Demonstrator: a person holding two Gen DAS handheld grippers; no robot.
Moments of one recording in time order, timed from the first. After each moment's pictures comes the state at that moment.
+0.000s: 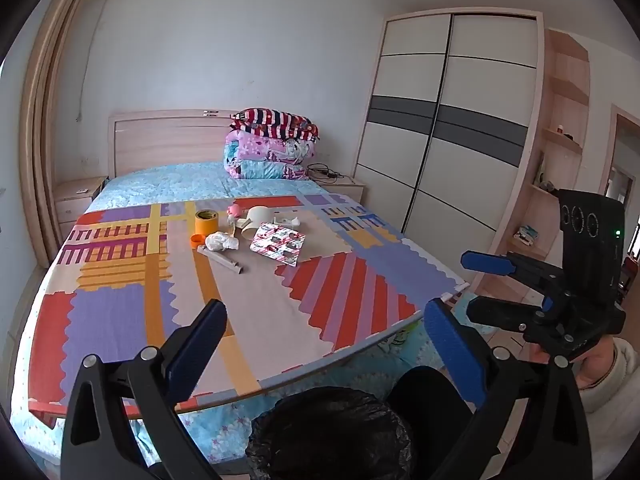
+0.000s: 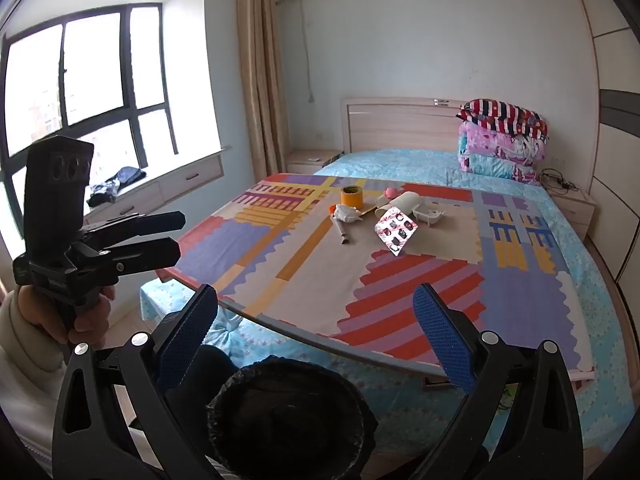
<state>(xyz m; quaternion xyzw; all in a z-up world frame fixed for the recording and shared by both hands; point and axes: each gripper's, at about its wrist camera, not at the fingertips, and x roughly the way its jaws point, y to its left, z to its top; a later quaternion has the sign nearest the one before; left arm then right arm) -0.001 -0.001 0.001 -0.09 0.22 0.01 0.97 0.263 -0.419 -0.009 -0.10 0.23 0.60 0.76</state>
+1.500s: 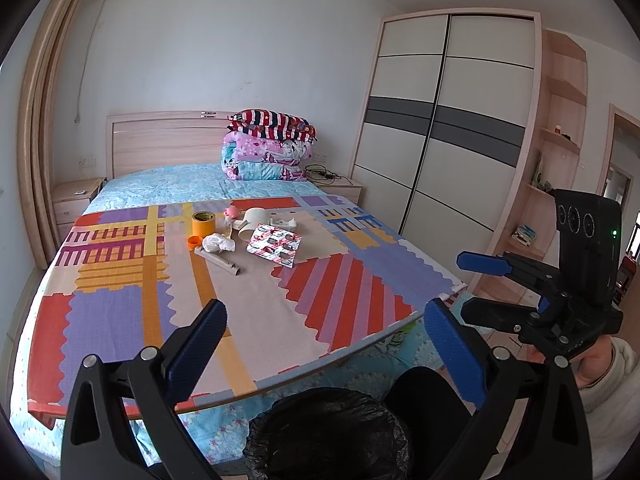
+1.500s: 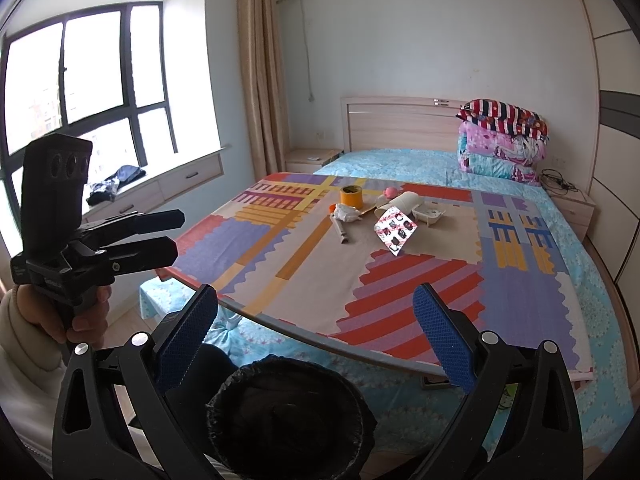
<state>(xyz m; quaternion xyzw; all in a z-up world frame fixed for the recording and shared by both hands) -0.001 -0.002 0.002 -0.09 0.22 0.01 0.97 0.262 -0.420 -0.008 -0.10 0.23 0.60 0.76</state>
